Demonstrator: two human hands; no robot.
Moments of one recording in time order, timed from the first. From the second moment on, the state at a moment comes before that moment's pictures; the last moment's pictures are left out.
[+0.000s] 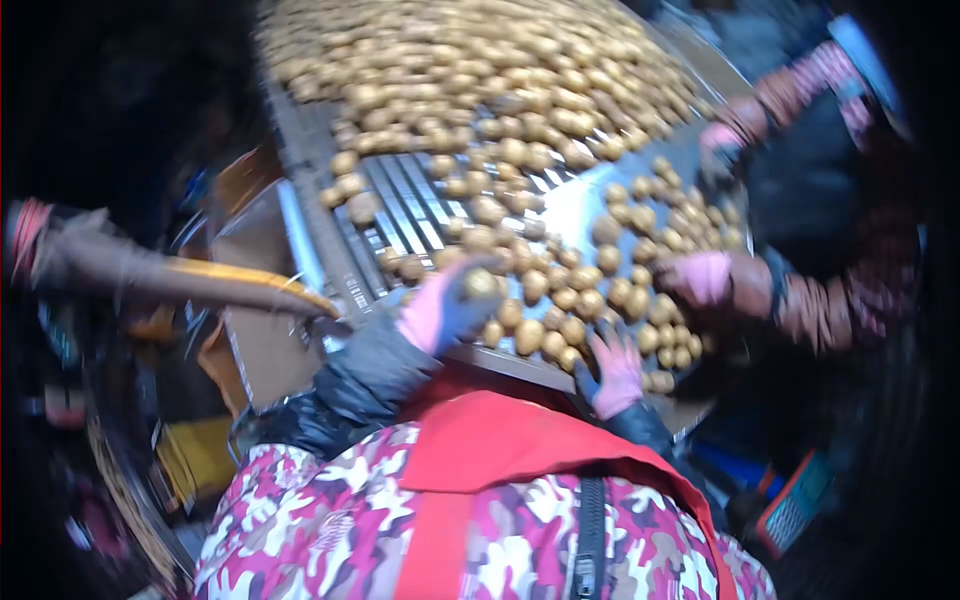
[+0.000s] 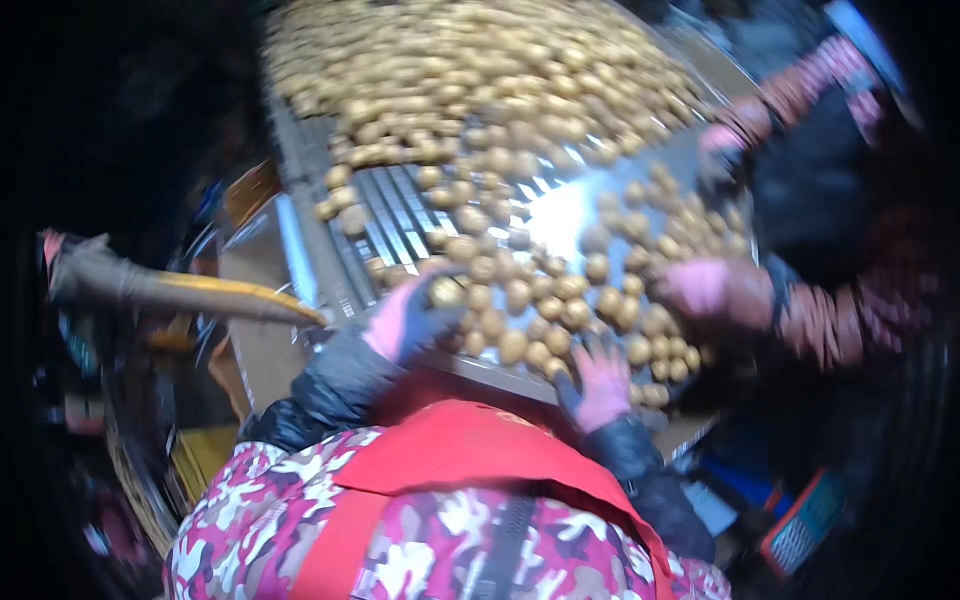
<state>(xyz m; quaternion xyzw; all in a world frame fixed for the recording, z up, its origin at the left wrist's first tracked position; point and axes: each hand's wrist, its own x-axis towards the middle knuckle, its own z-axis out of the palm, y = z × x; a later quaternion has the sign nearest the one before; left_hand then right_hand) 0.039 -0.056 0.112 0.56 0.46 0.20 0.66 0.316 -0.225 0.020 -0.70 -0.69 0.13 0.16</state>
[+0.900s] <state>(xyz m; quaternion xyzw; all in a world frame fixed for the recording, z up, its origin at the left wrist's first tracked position) -0.031 -0.015 0.036 0.80 0.56 0.21 -0.01 0.328 -0.239 -0.003 -0.74 -0.66 0.07 0.10</state>
